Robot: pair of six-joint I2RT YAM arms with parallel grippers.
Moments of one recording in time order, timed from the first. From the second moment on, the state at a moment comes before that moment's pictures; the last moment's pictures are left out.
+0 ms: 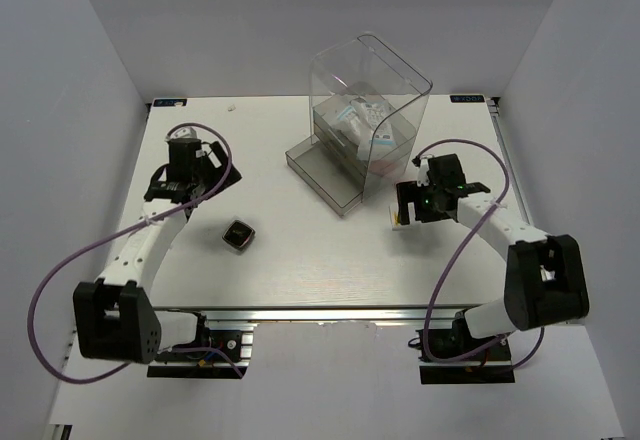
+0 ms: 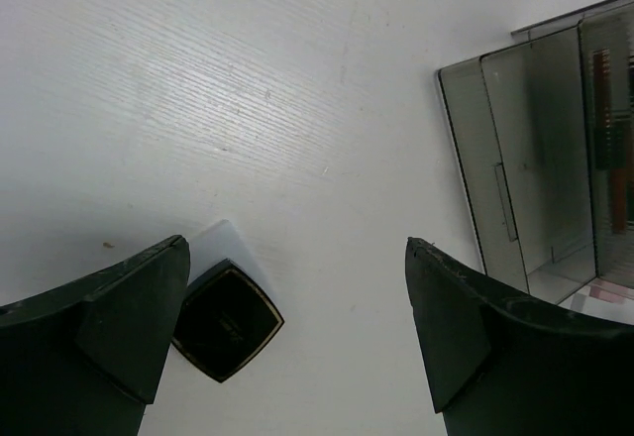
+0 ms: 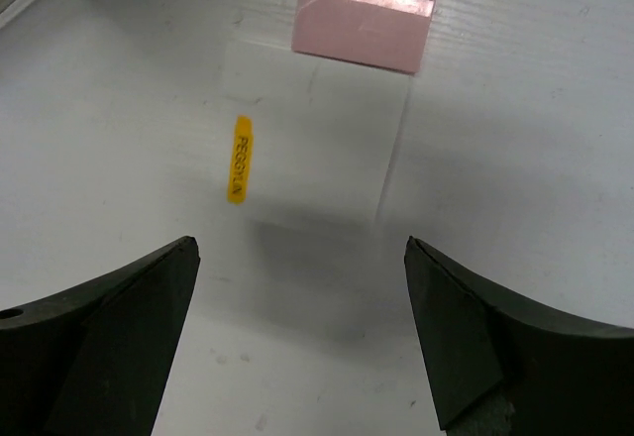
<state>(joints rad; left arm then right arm) -0.10 1.29 0.97 -0.41 -0.04 -0.56 0.24 1.41 0.85 -0.44 -0.14 0.03</state>
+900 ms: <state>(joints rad) -0.09 1.06 0.84 -0.45 -0.12 -0.60 0.35 1.62 0.89 -0.32 0.02 0.21</state>
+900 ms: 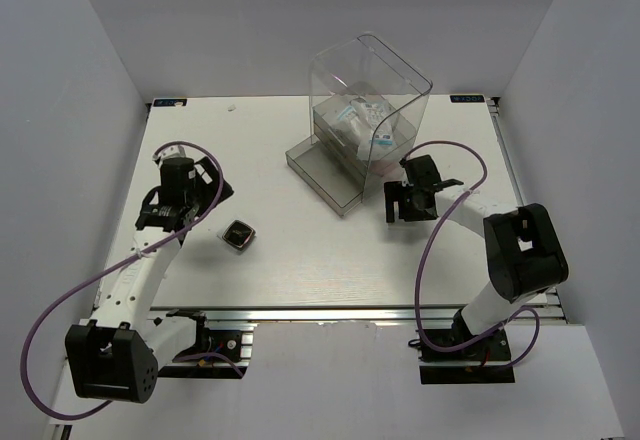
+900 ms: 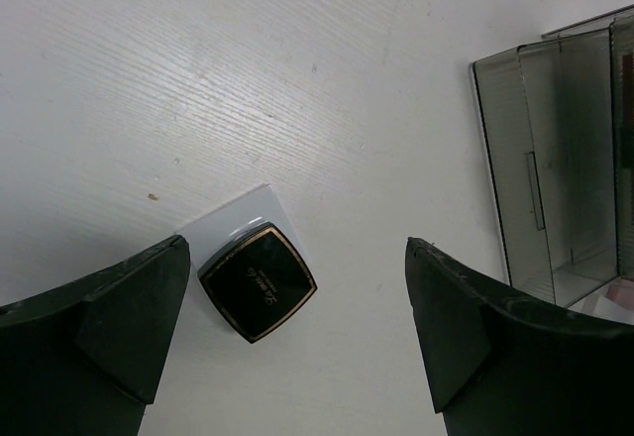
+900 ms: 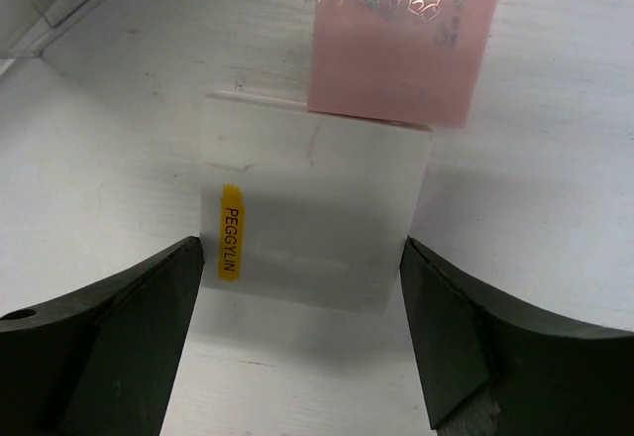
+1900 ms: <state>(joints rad) -0.09 1.04 0.71 -0.47 -0.07 -0.63 0.41 1.26 0.77 -0.42 -0.30 -0.23</state>
